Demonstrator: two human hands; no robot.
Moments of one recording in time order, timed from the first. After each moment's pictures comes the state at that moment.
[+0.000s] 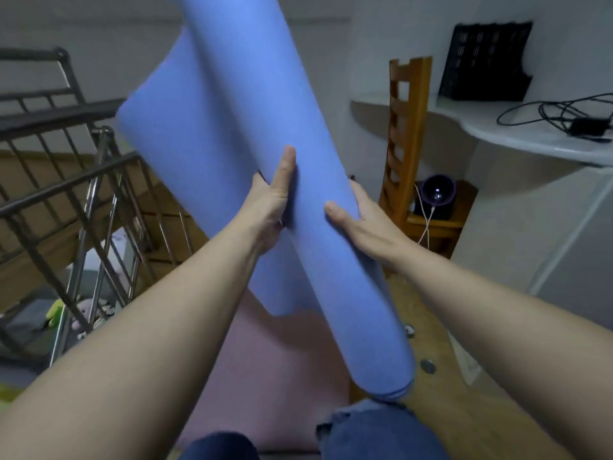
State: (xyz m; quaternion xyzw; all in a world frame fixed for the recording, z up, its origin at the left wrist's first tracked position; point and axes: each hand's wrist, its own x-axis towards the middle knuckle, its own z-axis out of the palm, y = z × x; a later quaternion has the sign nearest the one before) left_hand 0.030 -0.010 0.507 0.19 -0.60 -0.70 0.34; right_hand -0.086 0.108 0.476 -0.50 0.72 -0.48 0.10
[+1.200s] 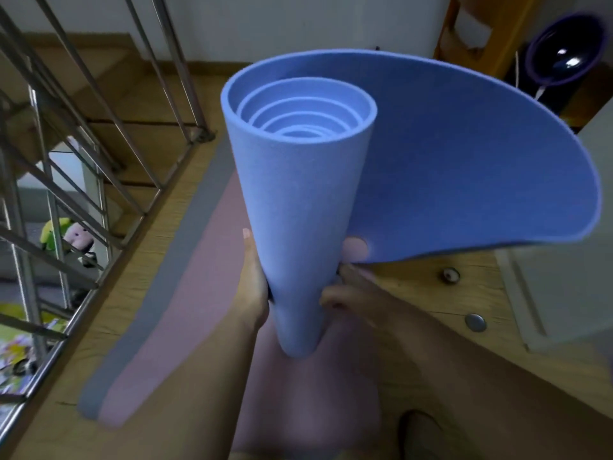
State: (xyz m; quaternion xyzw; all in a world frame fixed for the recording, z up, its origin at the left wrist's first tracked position) left_hand -0.074 -0.130 0.217 0.40 -0.51 -0.73 0.21; right_hand -0.180 -0.027 0.173 -0.24 0.71 -0.41 0.51
